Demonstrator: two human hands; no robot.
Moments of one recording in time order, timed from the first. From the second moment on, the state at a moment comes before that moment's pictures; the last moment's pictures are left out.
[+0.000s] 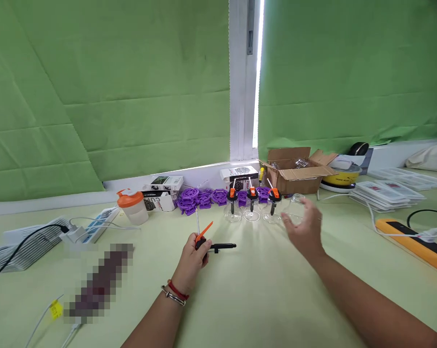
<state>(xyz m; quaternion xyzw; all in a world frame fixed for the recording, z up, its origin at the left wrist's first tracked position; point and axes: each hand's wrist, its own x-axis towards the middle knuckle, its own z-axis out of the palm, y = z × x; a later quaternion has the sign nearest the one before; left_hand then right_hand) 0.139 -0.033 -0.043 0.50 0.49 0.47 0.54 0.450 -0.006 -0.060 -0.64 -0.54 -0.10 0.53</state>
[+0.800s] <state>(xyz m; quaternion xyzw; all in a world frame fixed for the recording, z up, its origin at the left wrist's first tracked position) 0.126 -0.029 -0.047 0.61 0.46 0.26 0.59 0.332 0.007 -0.079 -0.46 -0.43 0.66 0.41</state>
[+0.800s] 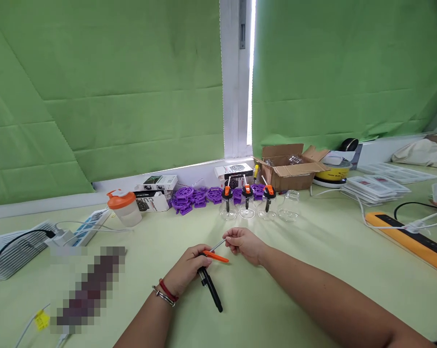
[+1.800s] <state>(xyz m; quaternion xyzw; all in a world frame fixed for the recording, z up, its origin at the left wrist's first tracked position) 0.112 -0.015 -0.052 0.52 0.48 0.29 0.65 0.325 0.039 -0.085 -0.40 -0.46 0.67 0.42</state>
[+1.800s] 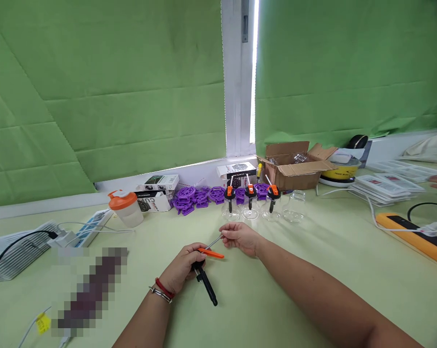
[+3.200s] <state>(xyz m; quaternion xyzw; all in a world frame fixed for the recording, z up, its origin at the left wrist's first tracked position) 0.130 -0.021 -0.053 0.54 0.51 0.46 0.48 0.326 -0.016 -0.062 -0.40 -0.64 0.61 0.24</state>
